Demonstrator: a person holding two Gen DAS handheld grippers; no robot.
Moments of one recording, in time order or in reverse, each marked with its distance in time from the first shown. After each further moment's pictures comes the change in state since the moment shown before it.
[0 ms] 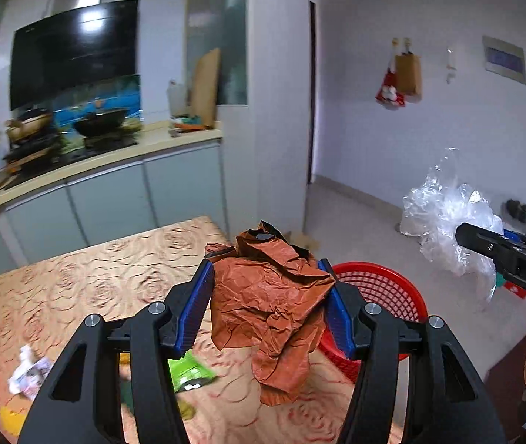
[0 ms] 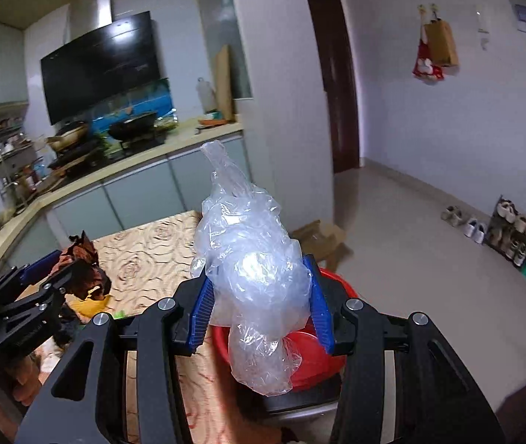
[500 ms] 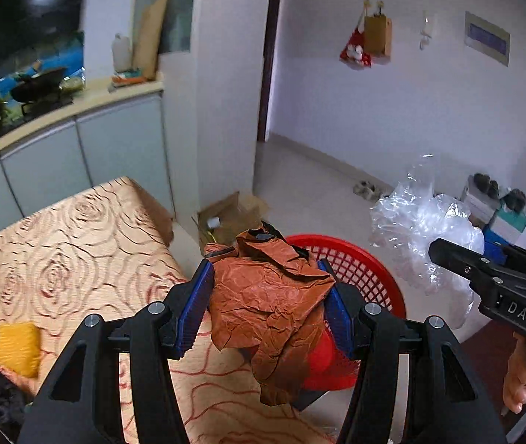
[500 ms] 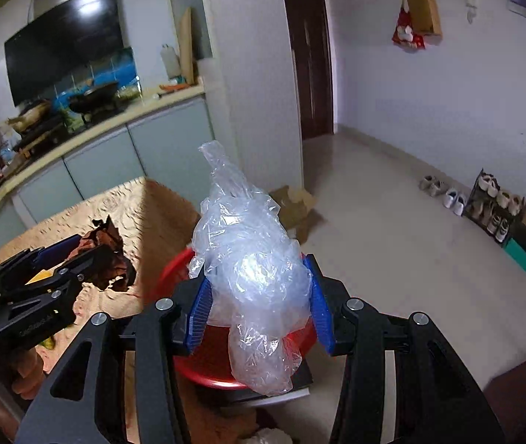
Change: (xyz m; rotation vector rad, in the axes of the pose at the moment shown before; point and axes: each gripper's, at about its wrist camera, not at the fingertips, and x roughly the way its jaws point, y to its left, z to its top) left arm 0.112 -0.044 -0.007 0.009 0.177 -0.181; right arm 0.067 -0.045 -0.019 0.027 0.154 -0.094
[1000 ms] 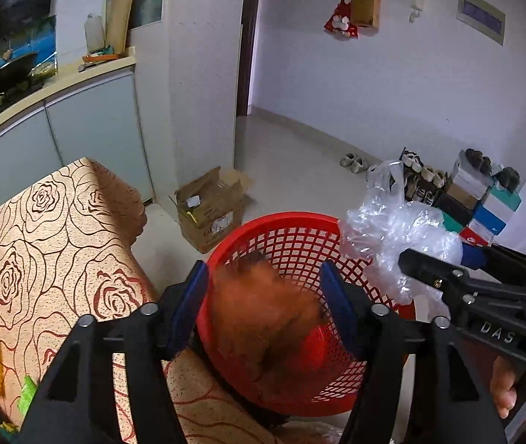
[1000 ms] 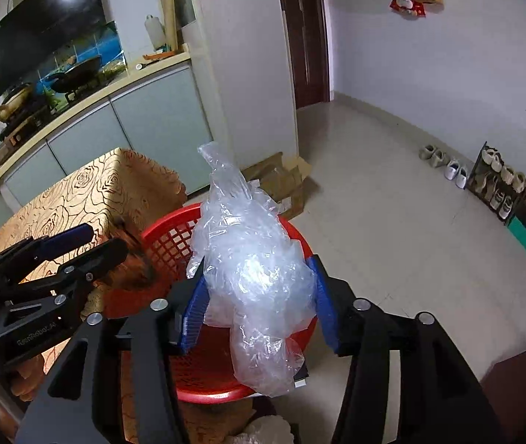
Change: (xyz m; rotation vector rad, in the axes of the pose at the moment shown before) left arm 0.052 -0.015 -0.003 0.030 0.092 -0.062; right arm 0.050 -0.015 -0.009 0.033 0.106 0.005
